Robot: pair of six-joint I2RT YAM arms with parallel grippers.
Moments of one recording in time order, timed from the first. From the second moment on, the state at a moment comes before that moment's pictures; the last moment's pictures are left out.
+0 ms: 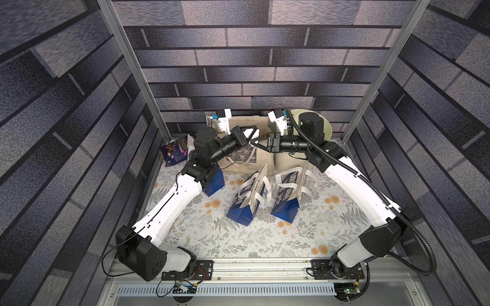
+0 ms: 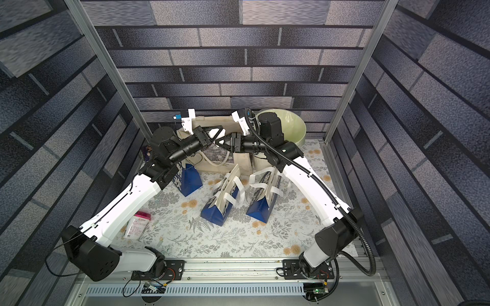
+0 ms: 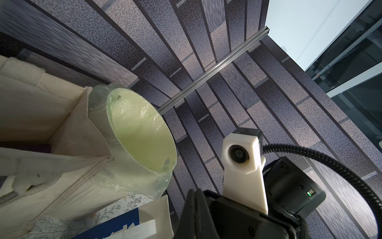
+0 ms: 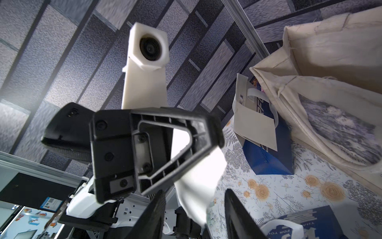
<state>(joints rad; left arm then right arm) -0.47 1.36 1.35 0.15 0.45 -0.99 0.60 1.58 1.73 -0.37 -0.78 0.65</state>
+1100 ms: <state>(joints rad) -0.43 1.19 1.33 -0.25 0.19 -0.76 0.40 1.81 2.18 -1.03 0.00 0.26</state>
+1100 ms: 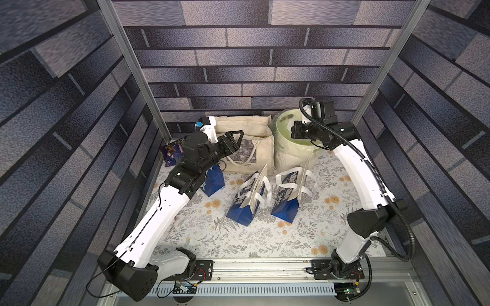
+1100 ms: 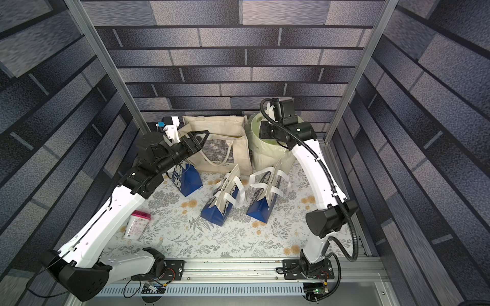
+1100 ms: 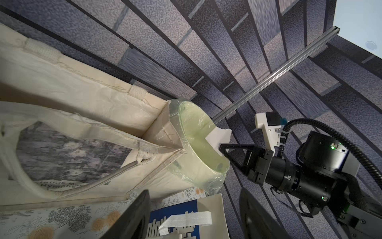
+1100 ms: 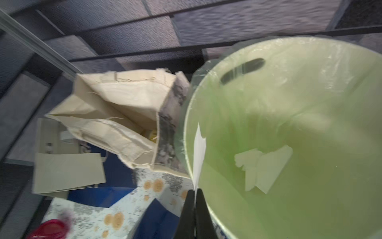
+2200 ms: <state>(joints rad) -0.08 1.26 1.51 -0.87 0.15 -0.70 0.64 1.70 2.20 -1.19 -0.11 0.14</state>
